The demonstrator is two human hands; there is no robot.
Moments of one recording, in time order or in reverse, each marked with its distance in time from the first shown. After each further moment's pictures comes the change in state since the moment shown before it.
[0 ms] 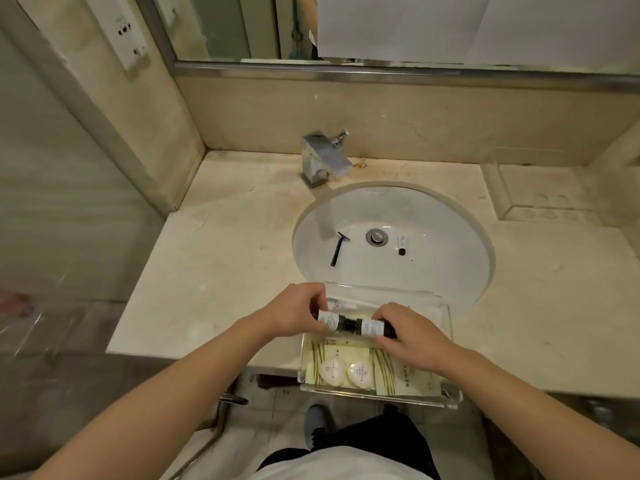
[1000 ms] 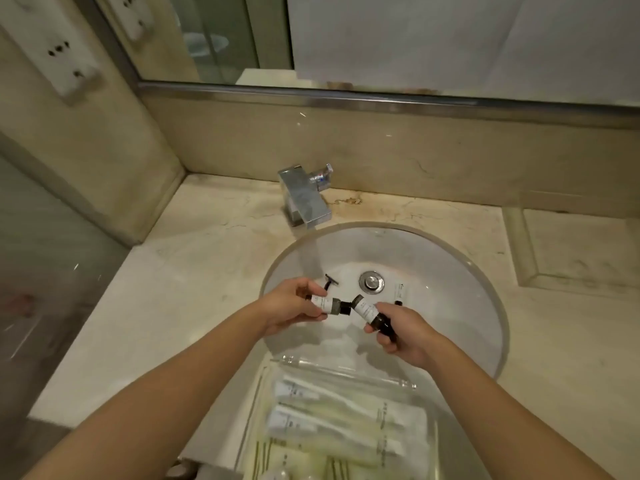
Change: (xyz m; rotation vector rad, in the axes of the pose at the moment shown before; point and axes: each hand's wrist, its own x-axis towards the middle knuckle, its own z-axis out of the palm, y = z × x) left_hand 0.149 0.026 -0.032 -0.959 0.105 -0.290; right_hand 0.138 0.077 -0.071 1.253 -0.122 0.637
